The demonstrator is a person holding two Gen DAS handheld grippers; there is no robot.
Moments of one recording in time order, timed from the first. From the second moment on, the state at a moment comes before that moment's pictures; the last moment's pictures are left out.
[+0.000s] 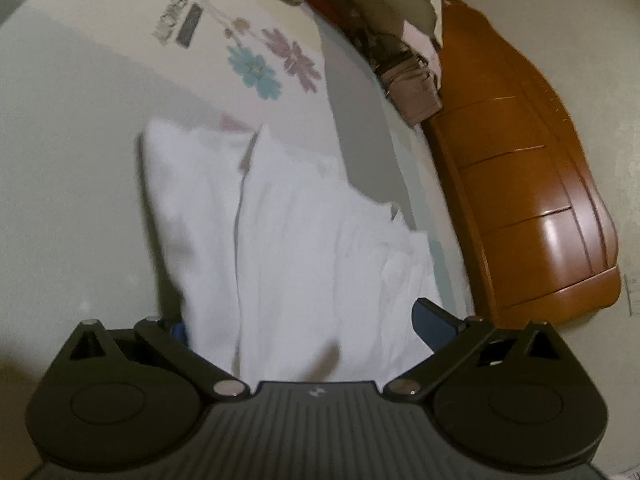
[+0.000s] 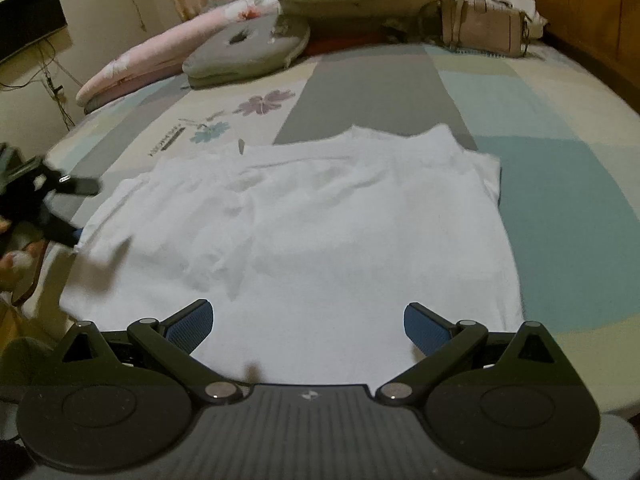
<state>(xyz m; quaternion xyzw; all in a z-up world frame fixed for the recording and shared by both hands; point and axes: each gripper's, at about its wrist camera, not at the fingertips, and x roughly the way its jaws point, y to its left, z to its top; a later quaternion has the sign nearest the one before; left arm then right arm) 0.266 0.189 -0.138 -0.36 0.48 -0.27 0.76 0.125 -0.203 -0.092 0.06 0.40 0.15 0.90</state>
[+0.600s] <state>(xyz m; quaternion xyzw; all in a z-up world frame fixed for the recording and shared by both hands) 0.274 0.182 -0.143 -0.35 0.48 -0.31 0.75 0.130 -0.193 -0.103 0.05 0.42 0.14 0.90</state>
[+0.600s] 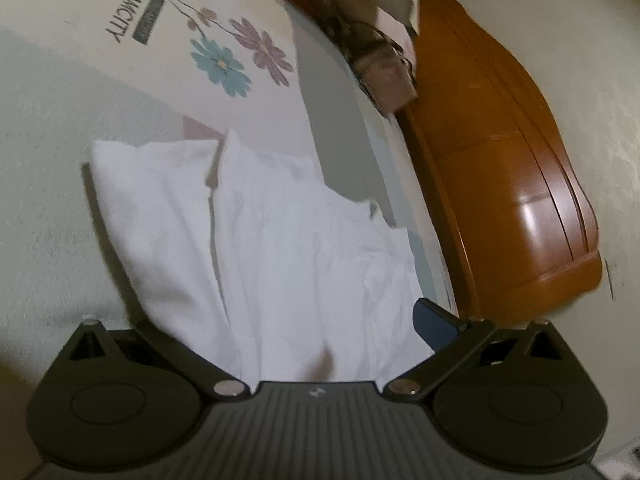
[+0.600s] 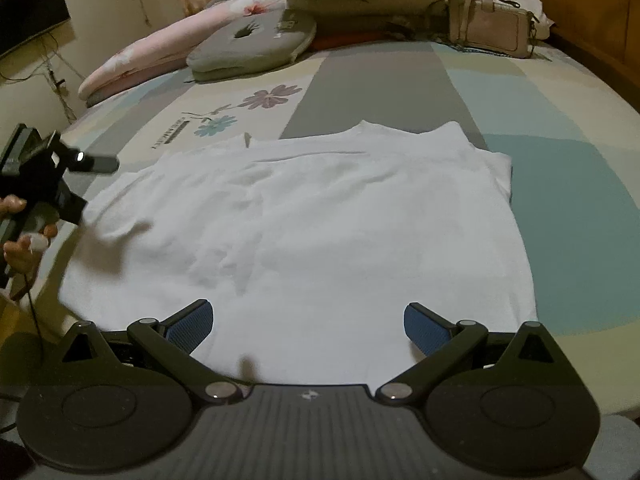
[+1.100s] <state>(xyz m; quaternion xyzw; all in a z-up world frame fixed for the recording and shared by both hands) 0.253 0.187 -0.143 -0.27 0.52 -0.28 0.76 0.134 -0.205 -0.105 0.09 0.41 0.15 0.90</state>
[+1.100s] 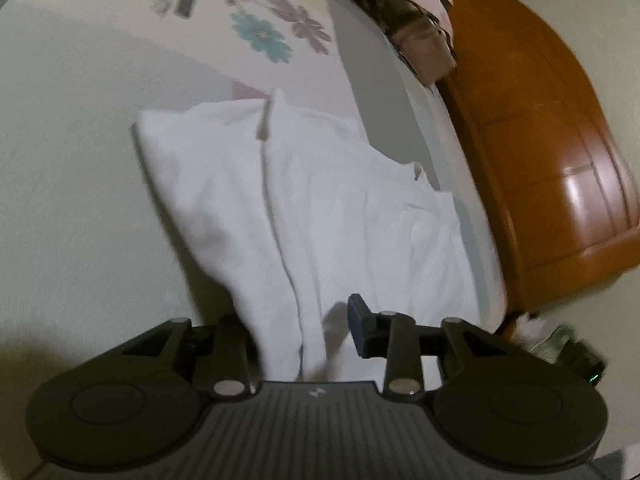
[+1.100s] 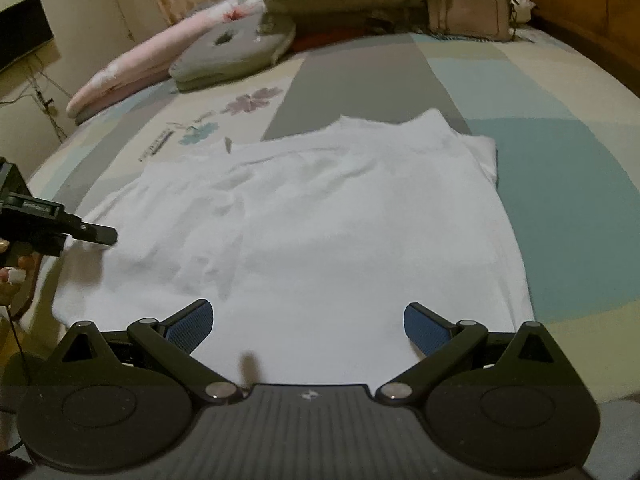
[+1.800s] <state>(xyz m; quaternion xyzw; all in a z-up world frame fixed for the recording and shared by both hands) 0.245 0.166 -0.130 -0.19 0.51 -0.24 0.80 0.242 -0.122 -0.101 0.21 0.39 0.23 0.87</state>
